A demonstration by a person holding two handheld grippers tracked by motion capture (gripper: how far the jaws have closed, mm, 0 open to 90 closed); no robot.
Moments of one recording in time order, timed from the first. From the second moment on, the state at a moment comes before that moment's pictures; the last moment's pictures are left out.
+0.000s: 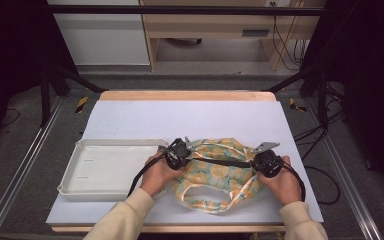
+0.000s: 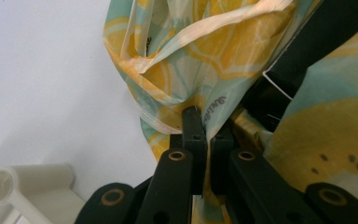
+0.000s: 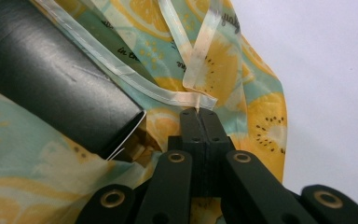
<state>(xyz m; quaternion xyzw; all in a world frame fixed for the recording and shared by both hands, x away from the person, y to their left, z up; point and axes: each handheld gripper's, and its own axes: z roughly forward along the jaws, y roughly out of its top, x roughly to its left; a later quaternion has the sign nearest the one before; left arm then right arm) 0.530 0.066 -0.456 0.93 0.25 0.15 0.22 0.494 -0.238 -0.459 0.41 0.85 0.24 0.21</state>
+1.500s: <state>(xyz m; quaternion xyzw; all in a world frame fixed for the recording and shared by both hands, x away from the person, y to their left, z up) 0.481 0.074 -0.397 0.86 0.24 0.17 0.42 0.436 -0.197 -0.405 0.36 0.81 0.38 0.26</state>
